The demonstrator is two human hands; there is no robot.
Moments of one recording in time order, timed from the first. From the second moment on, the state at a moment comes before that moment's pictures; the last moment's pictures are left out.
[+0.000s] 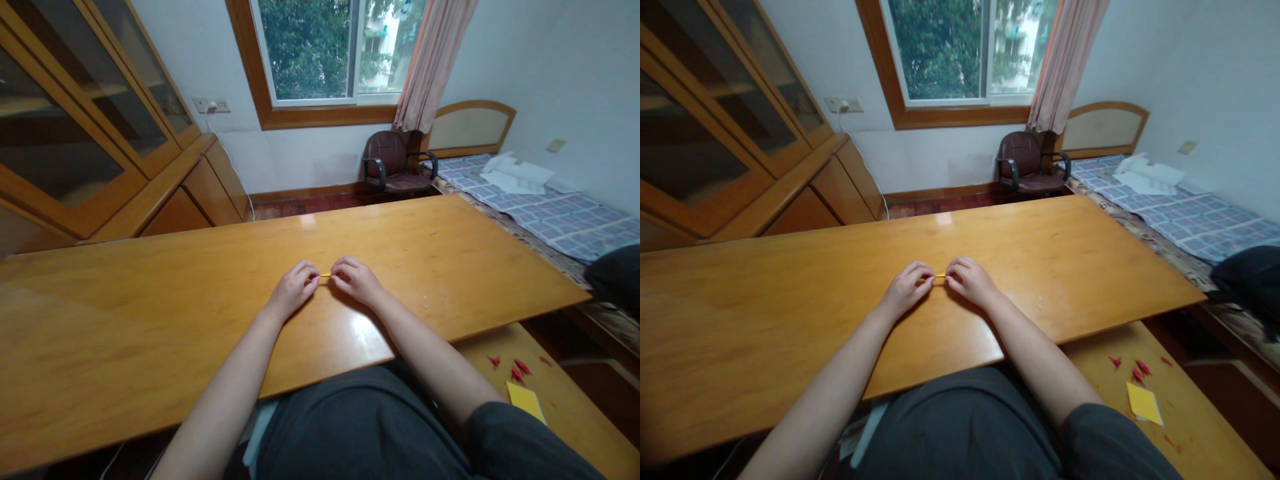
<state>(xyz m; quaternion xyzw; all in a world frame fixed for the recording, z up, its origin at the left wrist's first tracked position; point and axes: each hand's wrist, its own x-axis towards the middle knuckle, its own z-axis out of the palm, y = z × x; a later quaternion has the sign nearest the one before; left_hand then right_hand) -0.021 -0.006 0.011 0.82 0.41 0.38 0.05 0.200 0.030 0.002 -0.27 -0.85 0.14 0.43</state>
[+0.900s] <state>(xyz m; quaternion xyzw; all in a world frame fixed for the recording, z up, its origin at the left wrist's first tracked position) -0.018 -0.006 0.010 0.80 0.41 0.43 0.11 0.199 0.025 0.008 -0.25 -0.86 0.11 0.44</state>
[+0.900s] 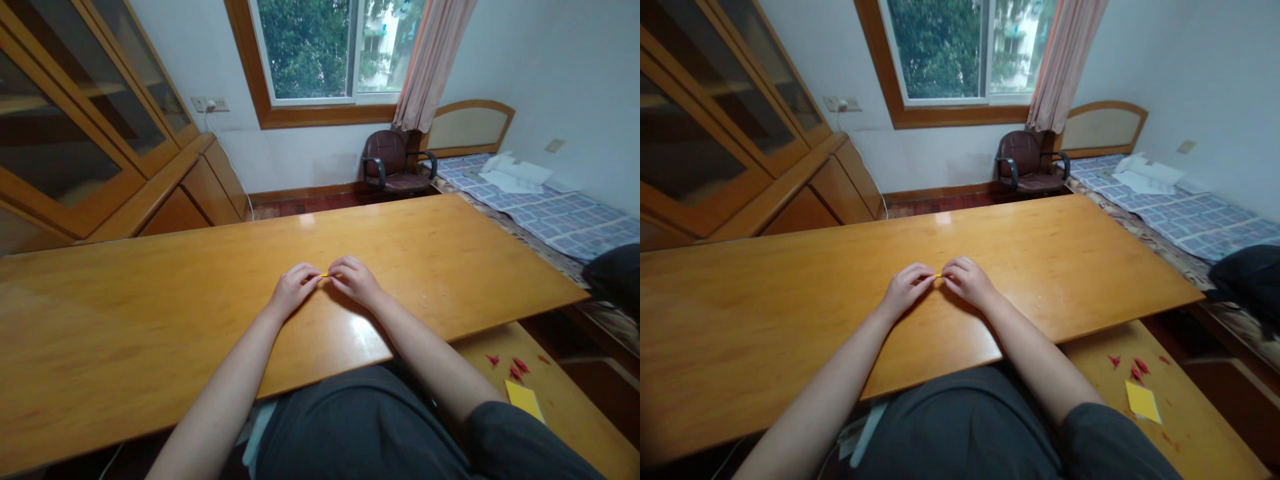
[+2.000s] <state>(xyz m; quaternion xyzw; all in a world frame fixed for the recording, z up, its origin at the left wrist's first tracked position) -0.016 -0.010 0.016 0.75 0.40 0.49 0.21 0.196 0.020 0.009 -0.25 -0.85 0.12 0.44</state>
